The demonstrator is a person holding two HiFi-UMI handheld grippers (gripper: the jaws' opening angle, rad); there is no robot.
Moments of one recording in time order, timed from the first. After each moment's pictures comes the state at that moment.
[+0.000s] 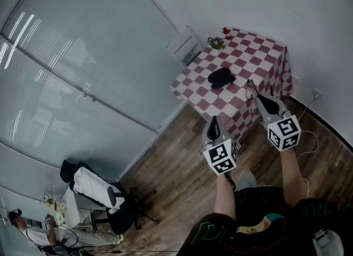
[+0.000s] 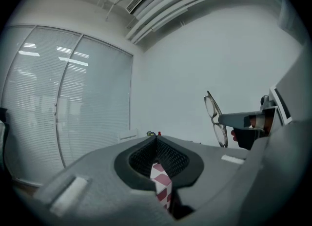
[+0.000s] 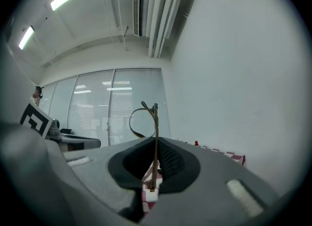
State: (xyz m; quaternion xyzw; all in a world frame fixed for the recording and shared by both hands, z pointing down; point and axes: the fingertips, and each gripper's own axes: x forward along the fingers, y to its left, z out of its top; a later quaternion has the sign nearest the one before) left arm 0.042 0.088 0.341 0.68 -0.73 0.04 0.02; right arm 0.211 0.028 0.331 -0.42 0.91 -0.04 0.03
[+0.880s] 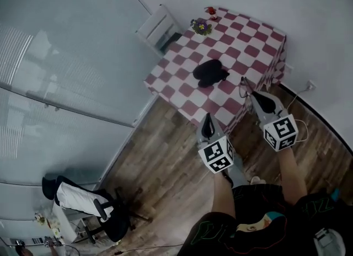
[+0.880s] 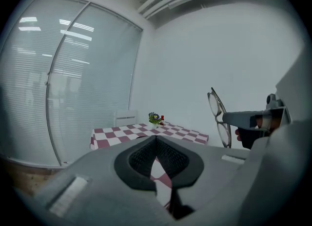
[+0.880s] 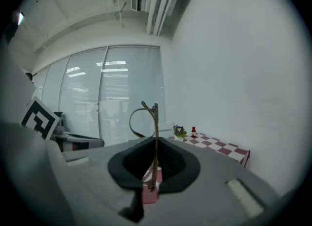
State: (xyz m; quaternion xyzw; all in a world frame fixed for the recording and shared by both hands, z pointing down) left arm -0.018 -0.055 0.450 0.68 -0.72 0.05 0.14; right arm 0.148 -0.102 0.413 -0.43 0.90 -0.05 -0.07
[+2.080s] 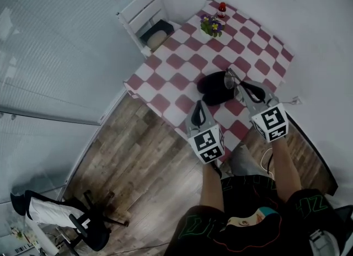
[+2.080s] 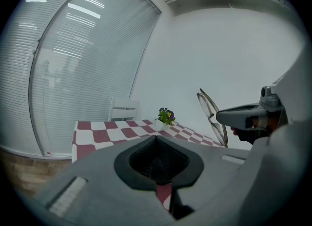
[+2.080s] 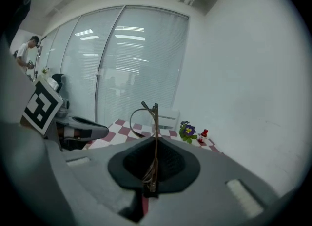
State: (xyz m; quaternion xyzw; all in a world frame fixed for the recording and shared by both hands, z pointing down) left arm -0.122 -0.235 0.508 0.69 -0.69 0.02 0.22; right arm 0.014 -0.279 0.450 -0.39 0.89 0.03 -0.24
